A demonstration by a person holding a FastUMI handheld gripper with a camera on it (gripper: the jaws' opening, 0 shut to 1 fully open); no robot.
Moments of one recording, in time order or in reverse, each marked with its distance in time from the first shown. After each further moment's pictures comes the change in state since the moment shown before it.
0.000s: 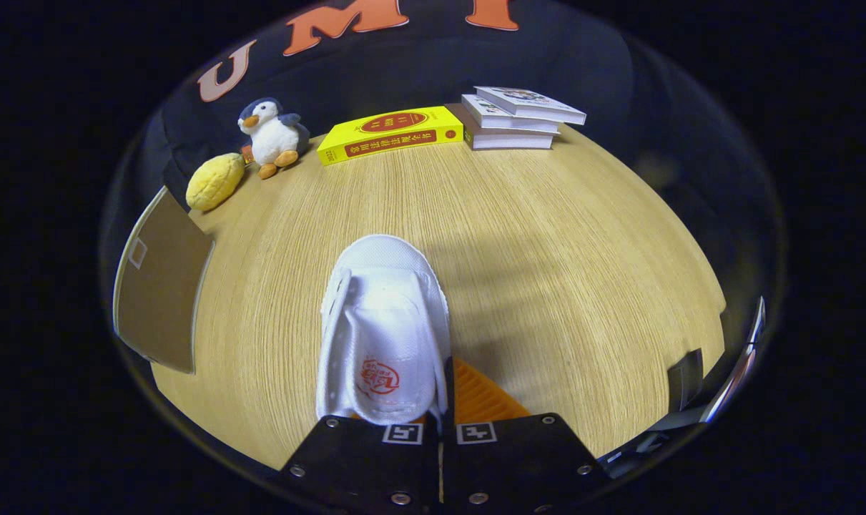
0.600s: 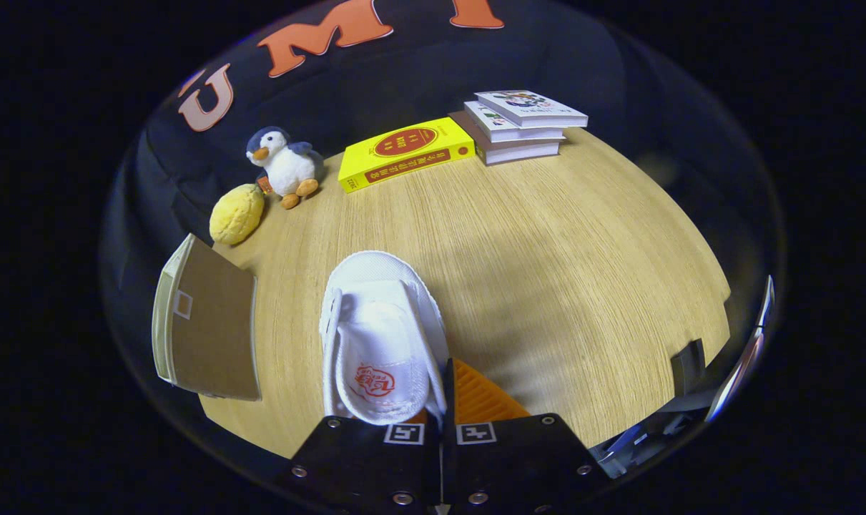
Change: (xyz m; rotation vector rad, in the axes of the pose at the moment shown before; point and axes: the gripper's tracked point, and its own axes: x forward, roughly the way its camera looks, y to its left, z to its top) arm -0.060 0.049 0.043 0.065 0.030 0.084
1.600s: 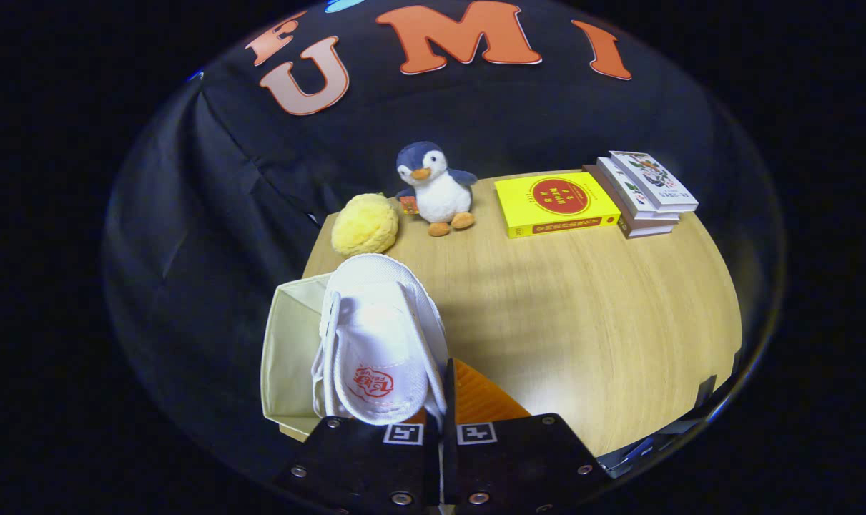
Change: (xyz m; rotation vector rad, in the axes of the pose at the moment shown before) arm -0.069 0.262 0.062 -0.156 -0.026 0.201
